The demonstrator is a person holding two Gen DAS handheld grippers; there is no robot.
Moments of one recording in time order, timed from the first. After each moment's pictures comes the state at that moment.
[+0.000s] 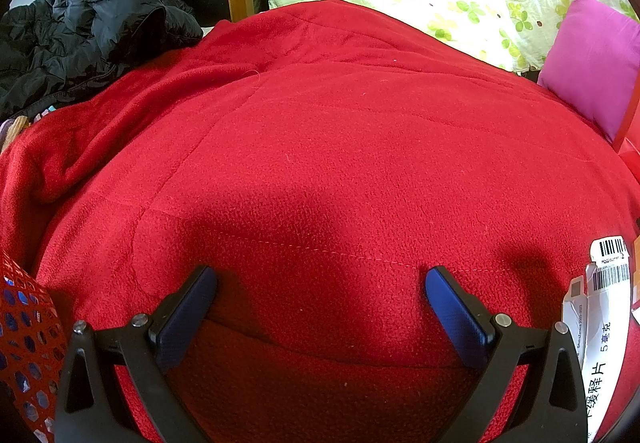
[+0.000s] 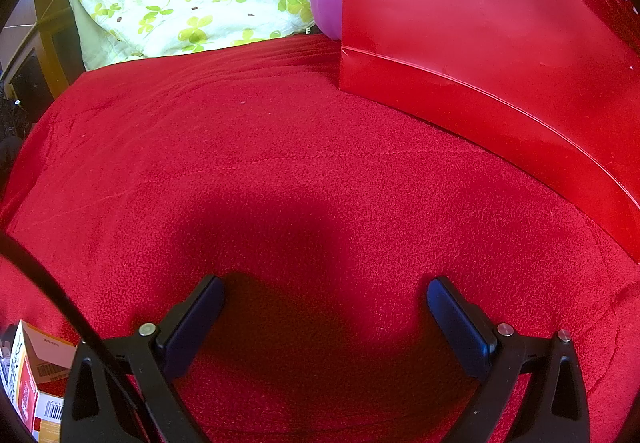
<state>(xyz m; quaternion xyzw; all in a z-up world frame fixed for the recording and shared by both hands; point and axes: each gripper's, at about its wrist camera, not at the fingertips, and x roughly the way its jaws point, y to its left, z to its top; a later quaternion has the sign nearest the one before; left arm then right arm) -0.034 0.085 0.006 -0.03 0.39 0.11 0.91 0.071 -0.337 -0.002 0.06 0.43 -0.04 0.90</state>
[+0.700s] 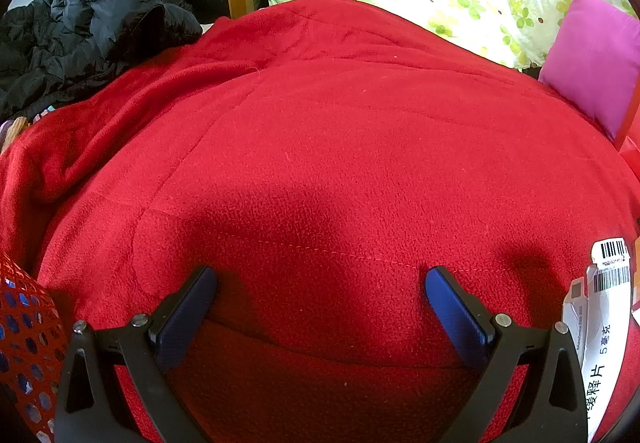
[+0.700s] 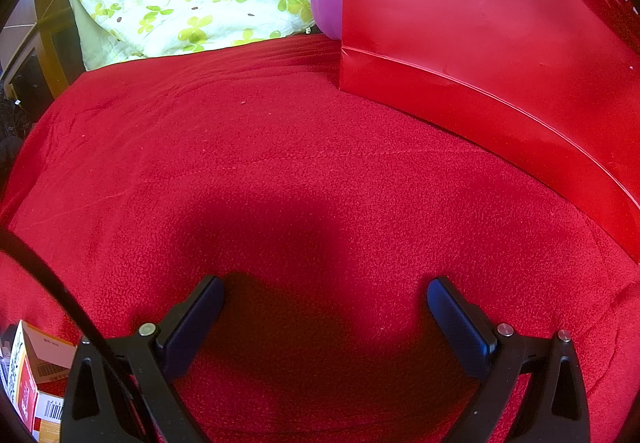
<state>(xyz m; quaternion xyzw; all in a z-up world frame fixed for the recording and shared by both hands) -0.026 0.087 0.007 -0.03 0.40 0.11 0.91 0.071 -0.337 -0.003 0.06 0.43 -0.04 0.90</state>
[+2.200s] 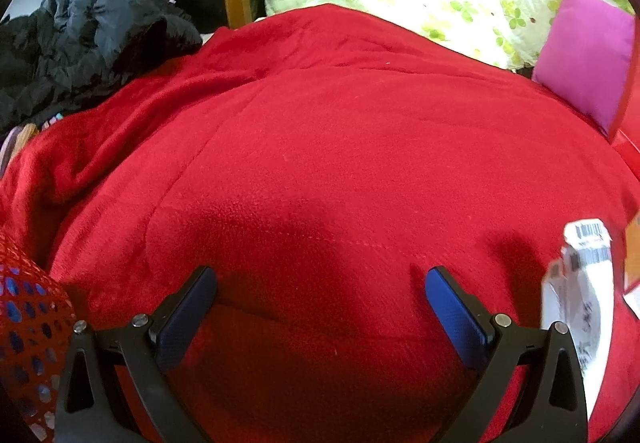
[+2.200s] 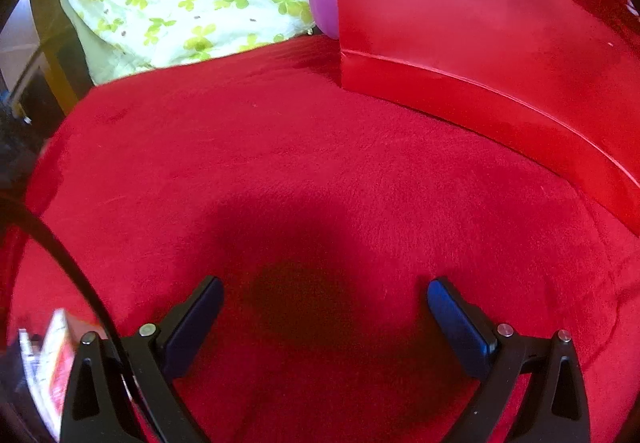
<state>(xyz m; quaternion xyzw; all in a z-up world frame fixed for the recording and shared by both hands) -0.049 0.075 0.013 -0.02 0.38 0.11 0.92 0.040 -0.347 0.014 0.11 0.43 -0.02 0.89</state>
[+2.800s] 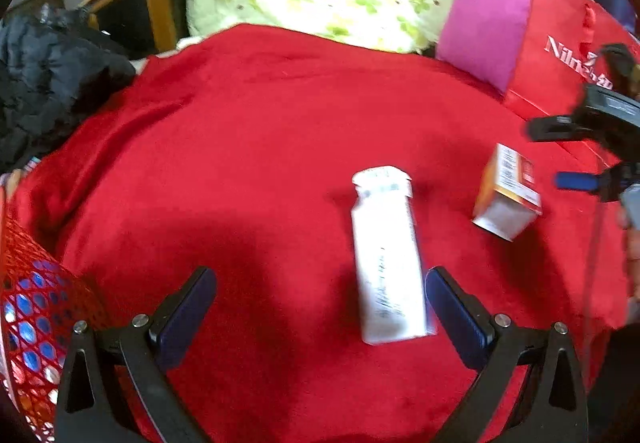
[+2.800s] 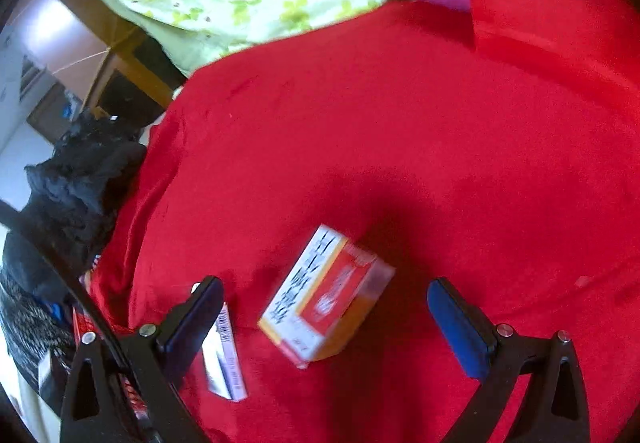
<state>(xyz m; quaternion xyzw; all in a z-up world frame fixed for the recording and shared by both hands) -0.123 0.008 0.073 0.01 0.41 -0.02 0.91 -0.006 -0.256 0.064 0.22 0.49 0.12 0.83</state>
